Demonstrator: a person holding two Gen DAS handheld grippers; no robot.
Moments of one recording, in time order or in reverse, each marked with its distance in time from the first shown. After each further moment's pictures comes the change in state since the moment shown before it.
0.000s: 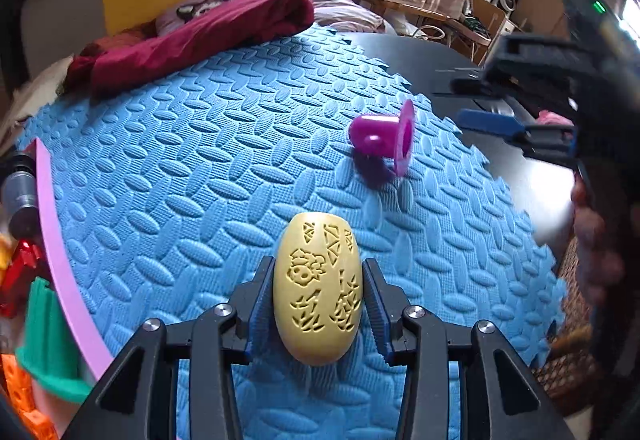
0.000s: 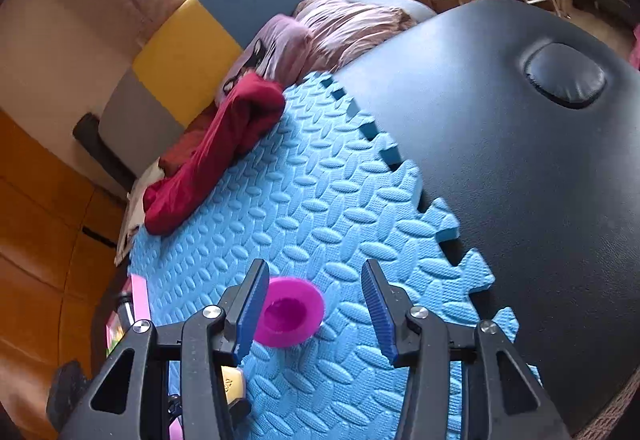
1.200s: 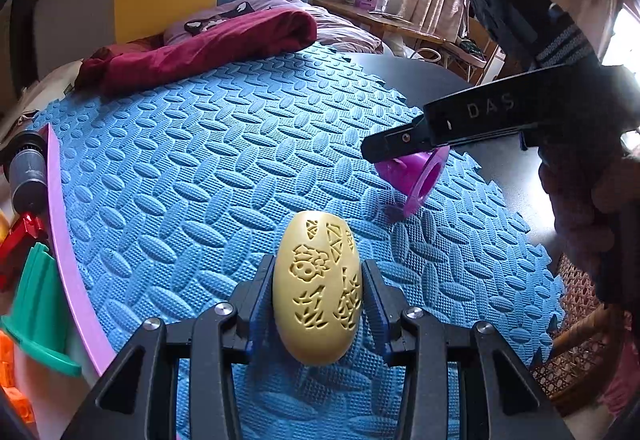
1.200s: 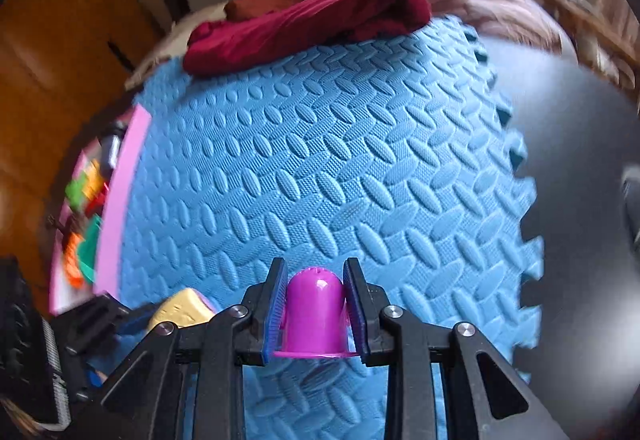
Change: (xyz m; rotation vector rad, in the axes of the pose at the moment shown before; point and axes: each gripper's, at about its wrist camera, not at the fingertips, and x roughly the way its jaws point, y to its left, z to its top) left arm -0.014 0.006 -0.025 -0.032 -0.086 -0.016; right arm 0.042 0.035 -0.017 -0.407 0.315 0.035
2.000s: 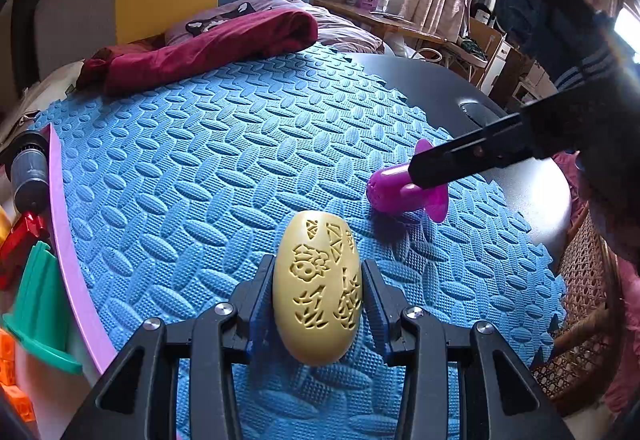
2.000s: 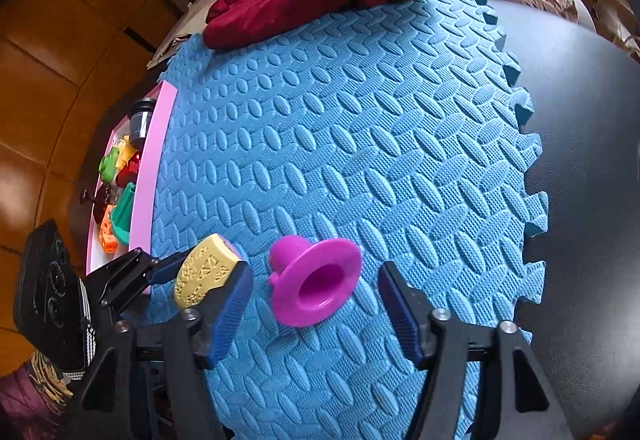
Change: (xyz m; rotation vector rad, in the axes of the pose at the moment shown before) left arm 0.000 0.001 0.001 -0.003 -0.001 0.001; right arm -0.019 0.005 -0.013 -0.083 0.146 0.043
